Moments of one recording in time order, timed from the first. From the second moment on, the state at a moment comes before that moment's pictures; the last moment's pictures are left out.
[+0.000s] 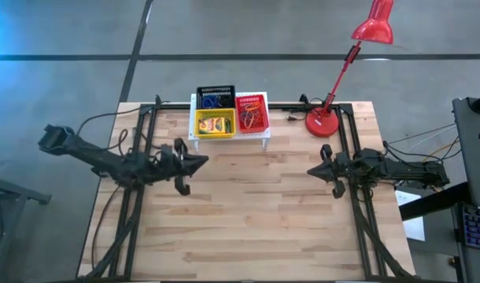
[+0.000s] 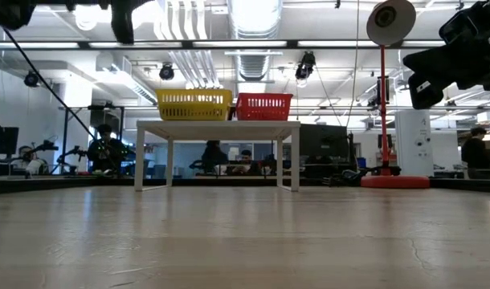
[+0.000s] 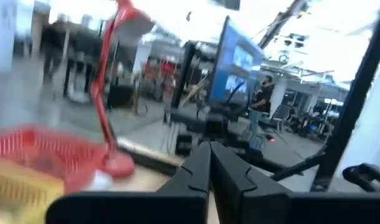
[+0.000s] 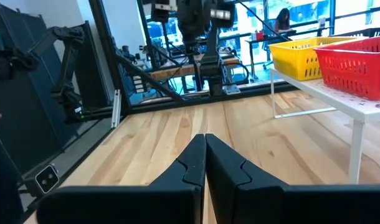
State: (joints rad) left arm -0.30 0.94 0.44 0.72 -0.50 -0.14; right arm -0.02 0.02 0.01 0.03 -0.13 0.23
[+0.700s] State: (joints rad) left arm -0.27 0.41 0.11 0.75 -0.24 -0.13; right arm -0.02 0.02 0.01 0.03 -0.13 0.23
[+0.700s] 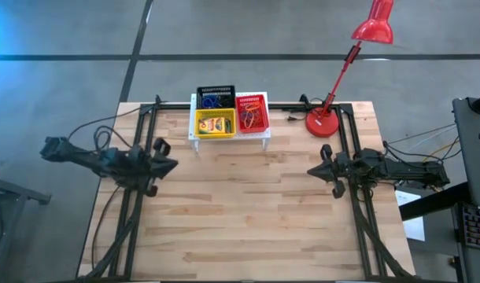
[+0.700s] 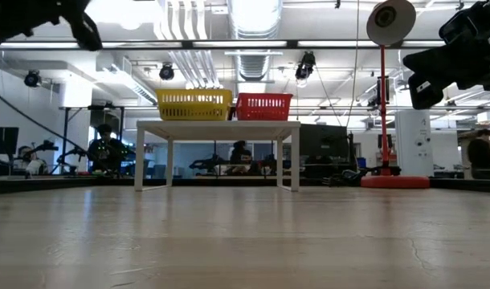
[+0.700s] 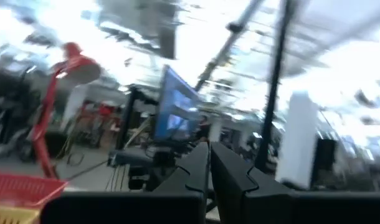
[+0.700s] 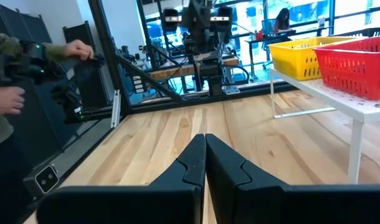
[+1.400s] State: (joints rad) left arm 0.02 0.00 0.00 0.10 0.12 -0.11; right arm -0.02 0.01 0.01 0.03 -0.13 0.23
